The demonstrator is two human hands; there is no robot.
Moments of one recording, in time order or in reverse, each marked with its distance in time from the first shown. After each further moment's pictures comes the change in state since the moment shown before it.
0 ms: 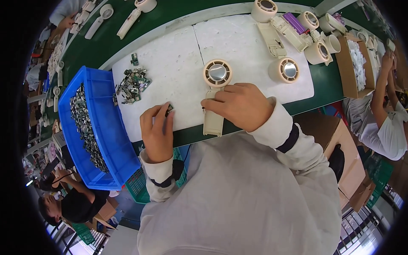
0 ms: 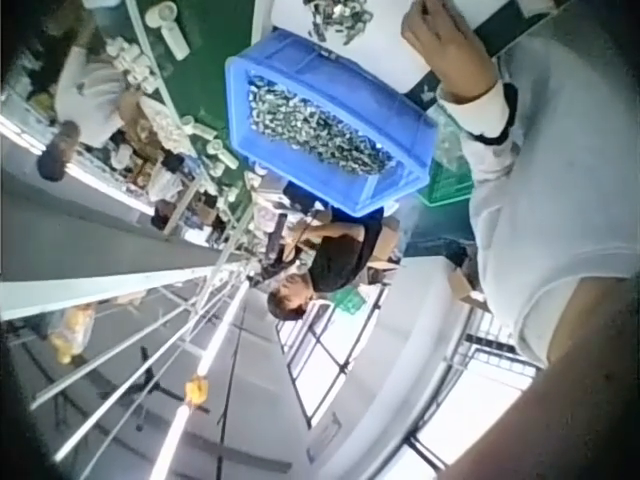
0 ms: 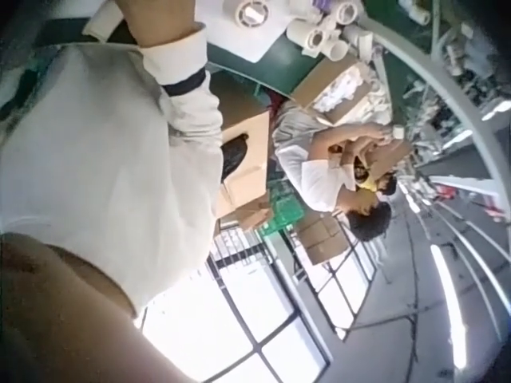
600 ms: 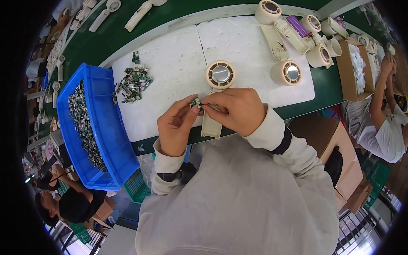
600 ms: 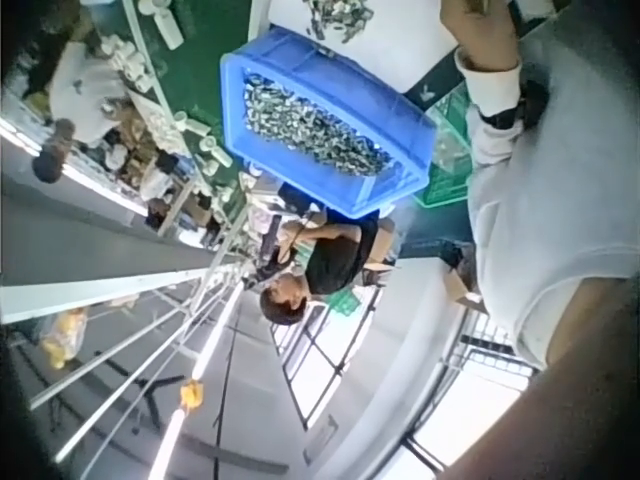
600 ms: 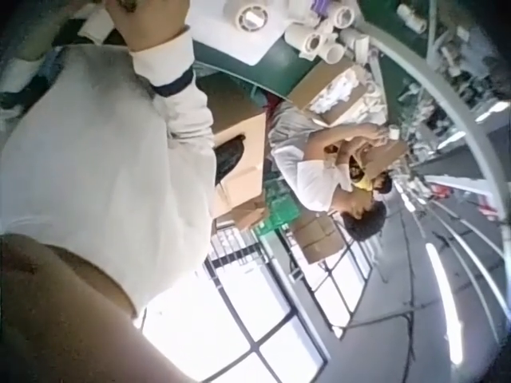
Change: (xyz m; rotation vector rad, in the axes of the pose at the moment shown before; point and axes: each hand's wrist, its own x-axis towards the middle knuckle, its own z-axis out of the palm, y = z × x) left_hand 0.012 0.026 0.033 -1.327 -0.183 -0.512; right_hand 0.006 -0.017 0.014 0.398 0.218 0.337
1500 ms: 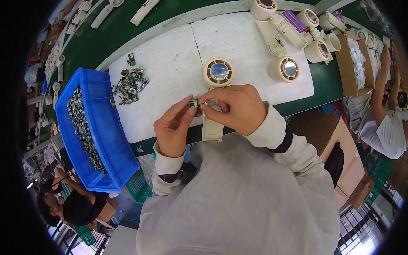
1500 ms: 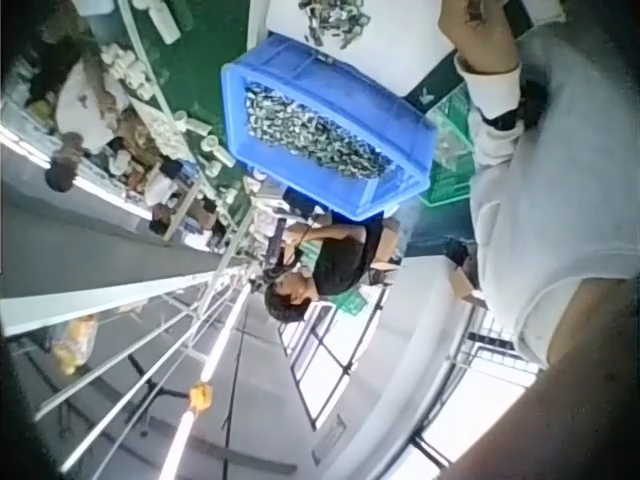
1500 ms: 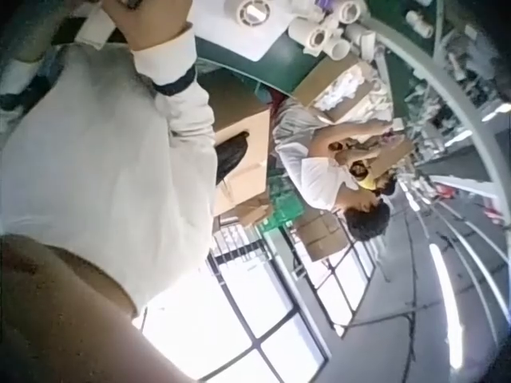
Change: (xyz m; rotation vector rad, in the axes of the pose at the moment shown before) left_hand -0.004 0.002 0.001 0.103 -0.007 0.055; right_hand -0.001 -0.005 -0.011 0.171 -0.046 0.156
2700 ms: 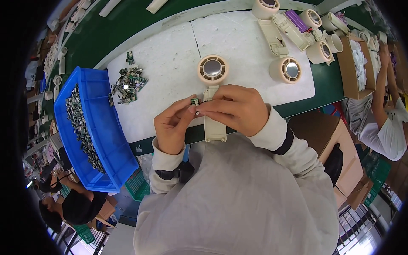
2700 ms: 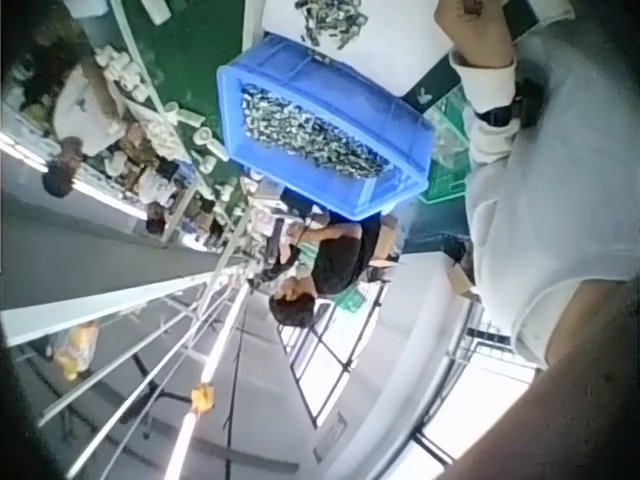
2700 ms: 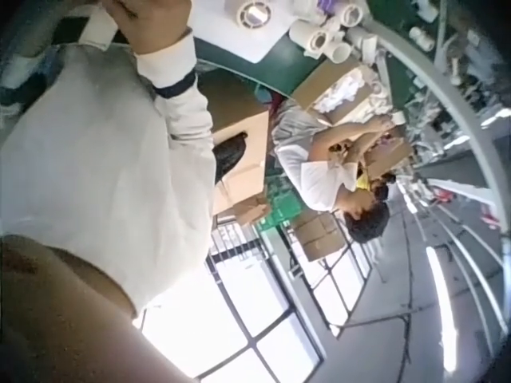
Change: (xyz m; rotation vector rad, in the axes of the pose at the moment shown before) left_hand 0.005 -0.002 -0.002 -0.148 -0.058 -0.048; right_hand -0.004 0.017 0.001 -0.048 0.042 -0.341
